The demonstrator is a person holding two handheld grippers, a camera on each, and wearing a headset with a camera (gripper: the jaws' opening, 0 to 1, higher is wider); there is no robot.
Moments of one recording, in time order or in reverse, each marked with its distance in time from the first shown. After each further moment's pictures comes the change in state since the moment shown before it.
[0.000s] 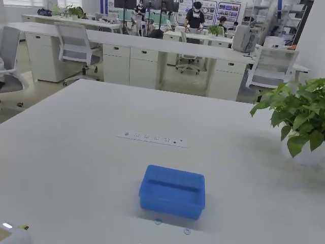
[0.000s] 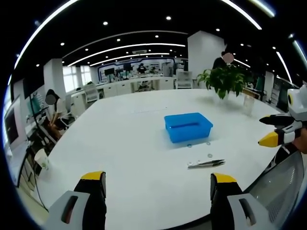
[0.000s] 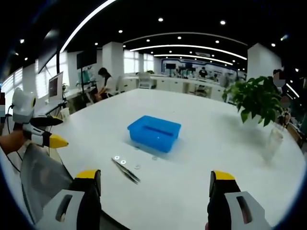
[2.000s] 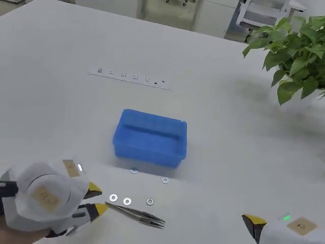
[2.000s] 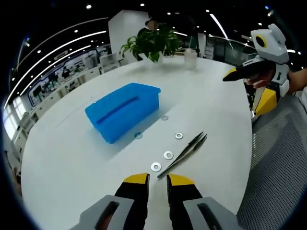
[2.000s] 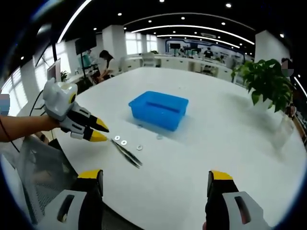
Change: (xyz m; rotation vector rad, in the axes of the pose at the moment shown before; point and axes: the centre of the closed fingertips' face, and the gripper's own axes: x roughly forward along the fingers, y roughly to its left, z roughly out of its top) left arm 0.126 -0.086 -0.037 0.470 0.185 -0.539; right arm 0.026 0.004 -0.039 0.018 0.195 0.061
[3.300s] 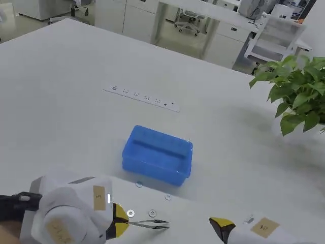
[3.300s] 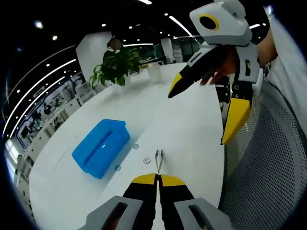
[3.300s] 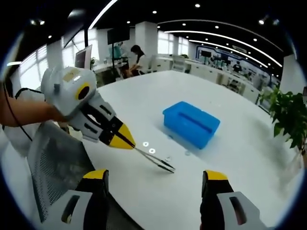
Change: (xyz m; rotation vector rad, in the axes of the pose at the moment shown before) left arm -0.040 -0.058 0.050 0.265 -0.147 -0.092; right arm -0.001 0.056 0.027 -0.229 -0.007 0.168
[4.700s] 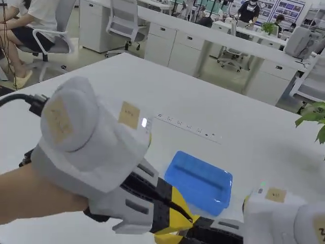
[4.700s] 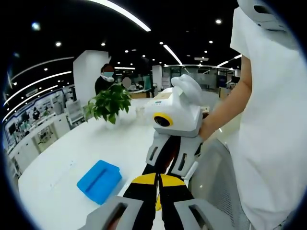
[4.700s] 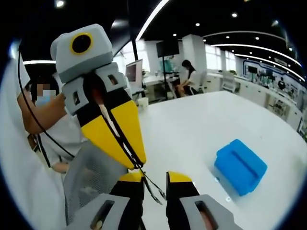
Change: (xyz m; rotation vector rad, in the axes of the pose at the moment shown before) left arm -0.103 -0.008 0.108 -0.057 -0.246 -0.170; right arm 0.007 0.075 0.082 -0.126 -0.146 0.462
